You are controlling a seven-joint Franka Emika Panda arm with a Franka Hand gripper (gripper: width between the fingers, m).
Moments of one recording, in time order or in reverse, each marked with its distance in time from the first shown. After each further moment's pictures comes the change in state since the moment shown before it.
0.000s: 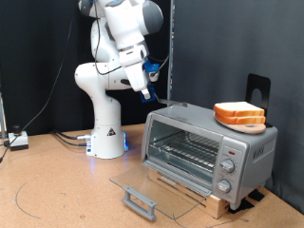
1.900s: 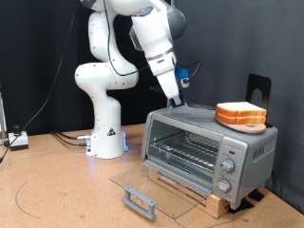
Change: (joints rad) arm 0.082 0.145 0.160 0.059 0.195 0.133 0.028
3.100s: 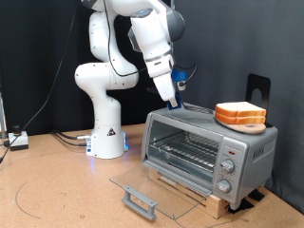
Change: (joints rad) arm -0.018 0.004 0.007 -0.004 -0.024 0.030 0.036
